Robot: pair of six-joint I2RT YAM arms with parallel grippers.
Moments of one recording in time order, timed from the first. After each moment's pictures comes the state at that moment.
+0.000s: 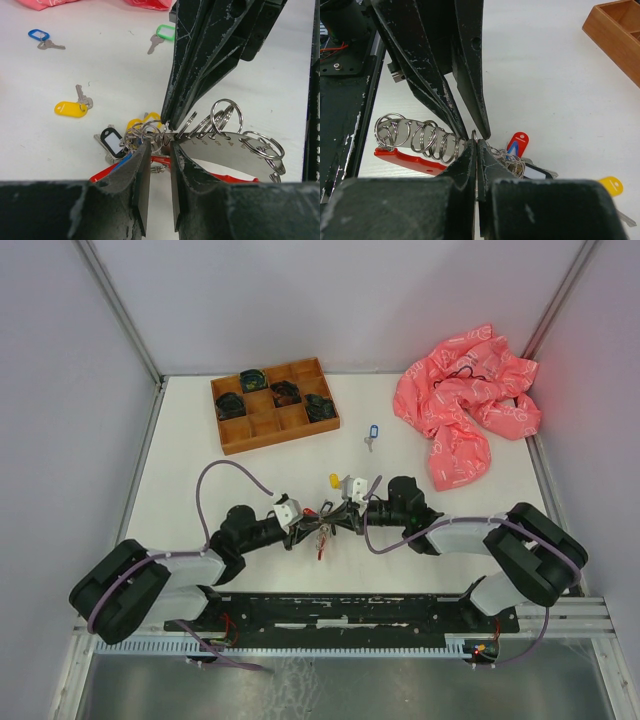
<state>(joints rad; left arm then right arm) -0.67 1.22 0.14 0.95 0.48 0.13 0.74 1.49 0.47 0.82 -0.72 -0.21</state>
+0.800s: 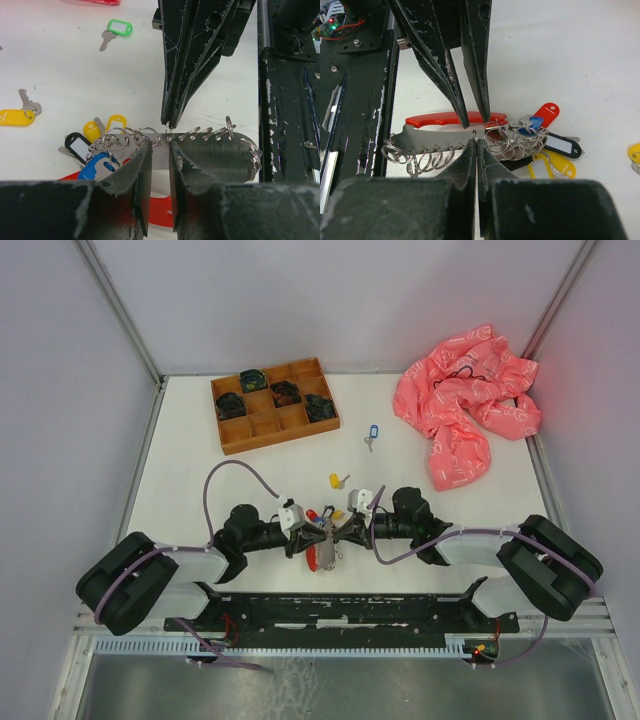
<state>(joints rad) -0.67 1.28 0.14 0.96 0.66 0.10 0.76 1.40 0.37 0.72 -0.70 -0.17</state>
